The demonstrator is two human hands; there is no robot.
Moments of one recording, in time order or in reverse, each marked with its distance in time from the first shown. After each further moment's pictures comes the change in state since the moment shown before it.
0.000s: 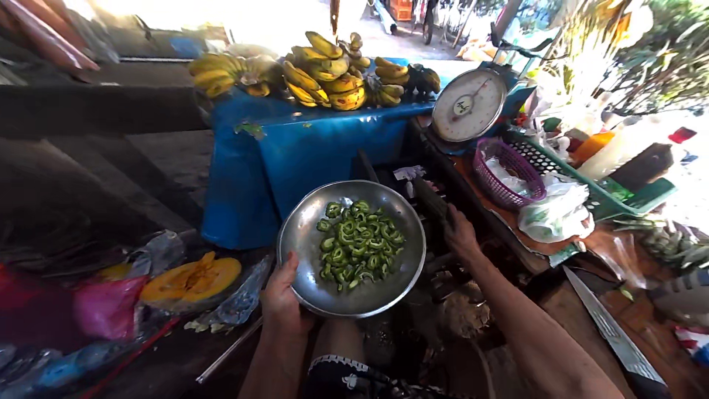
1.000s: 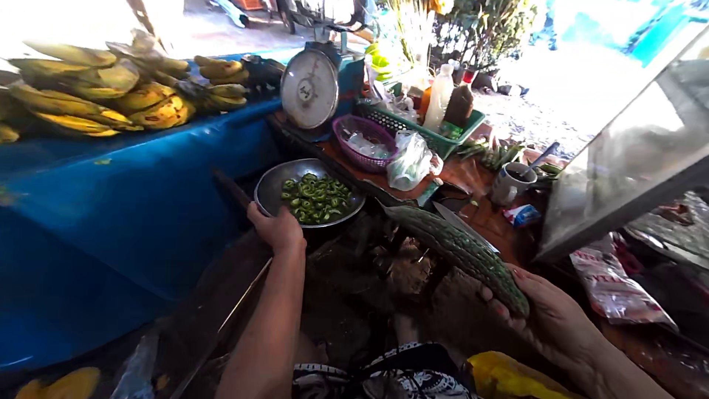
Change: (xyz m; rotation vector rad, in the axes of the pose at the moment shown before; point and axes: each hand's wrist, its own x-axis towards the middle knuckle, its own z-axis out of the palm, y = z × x) left_hand 0.038 -0.132 0.172 0.545 -0.070 0.159; right_hand -0.336 0.029 -0.201 1.459 0.094 0.372
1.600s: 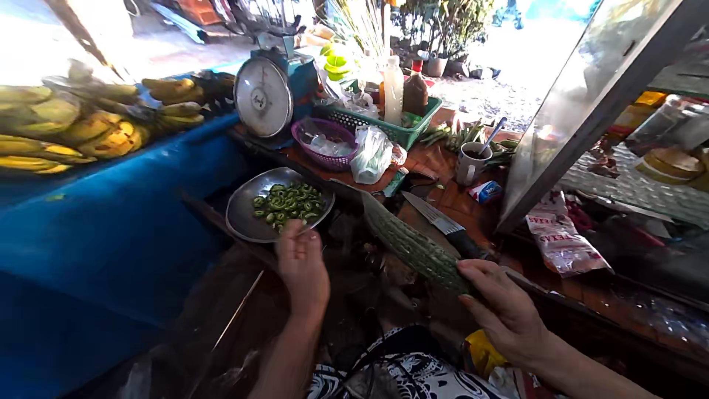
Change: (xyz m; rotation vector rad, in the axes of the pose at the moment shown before) left_hand -0.148 0.026 -0.029 0.009 -0.526 0.320; right_hand -0.027 0.043 -0.019 -1.078 0.040 -0.950
